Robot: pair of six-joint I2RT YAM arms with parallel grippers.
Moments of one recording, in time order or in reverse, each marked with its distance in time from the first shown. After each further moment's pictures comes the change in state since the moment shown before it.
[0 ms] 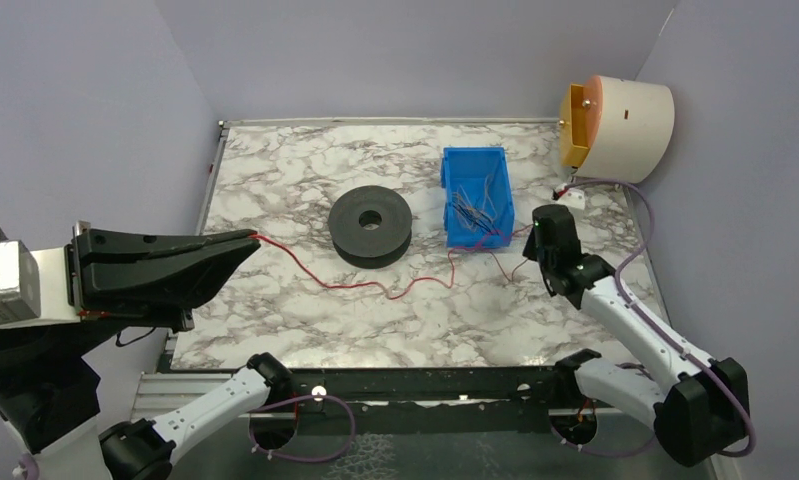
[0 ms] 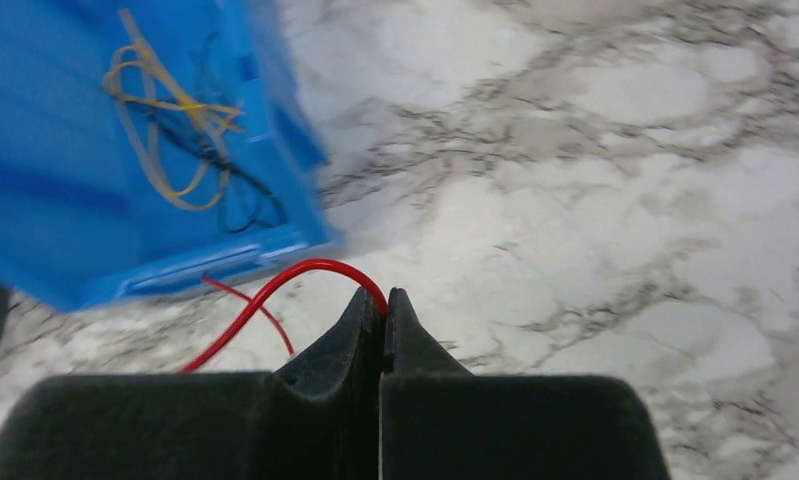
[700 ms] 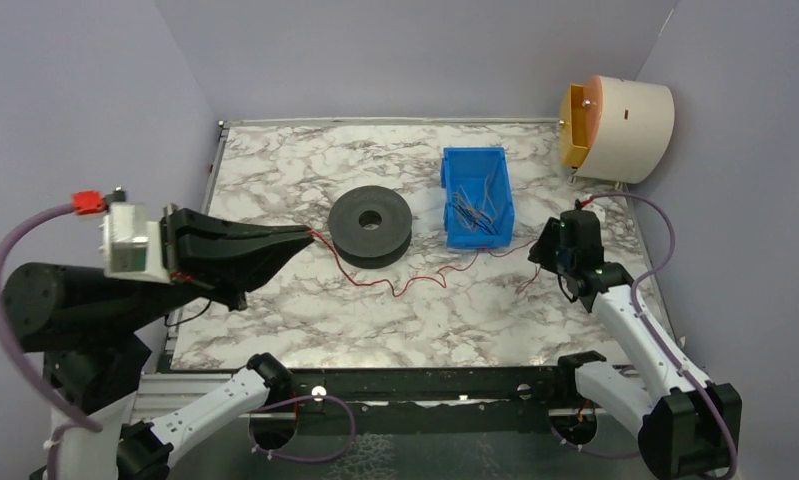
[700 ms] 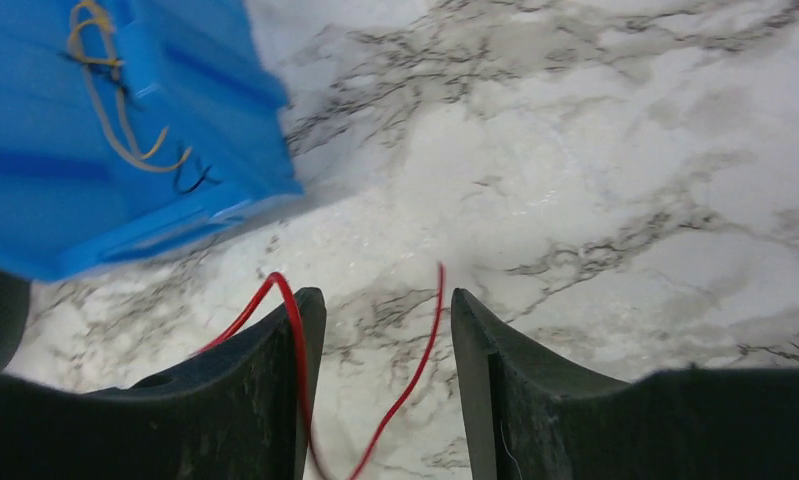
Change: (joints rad) left arm -0.013 -0.051 -0.197 0.020 -0.001 -0.011; right arm -0.274 -0.044 -0.045 -0.113 -0.211 0.070
